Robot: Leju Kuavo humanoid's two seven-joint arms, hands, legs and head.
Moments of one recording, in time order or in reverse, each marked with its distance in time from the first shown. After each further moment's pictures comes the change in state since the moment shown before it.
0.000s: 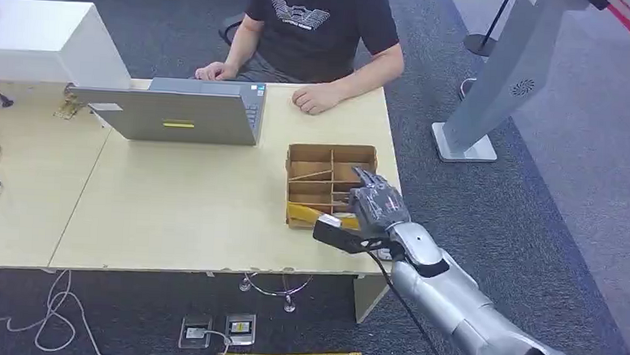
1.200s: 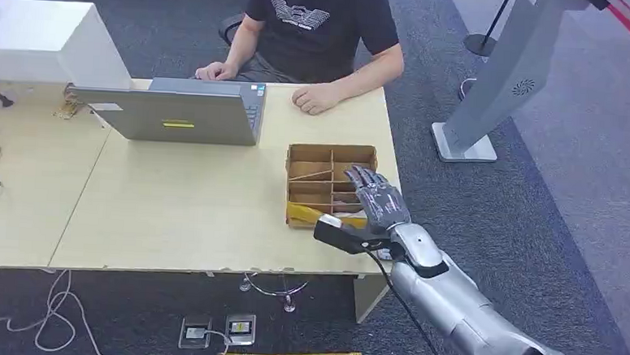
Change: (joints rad) left arm 0.000 0.003 0.000 0.000 0.003 -0.002 0.000; right arm 0.000 0.006 0.003 0.023 0.003 -0.056 -0.011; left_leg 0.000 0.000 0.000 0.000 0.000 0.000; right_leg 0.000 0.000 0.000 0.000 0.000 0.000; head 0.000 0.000
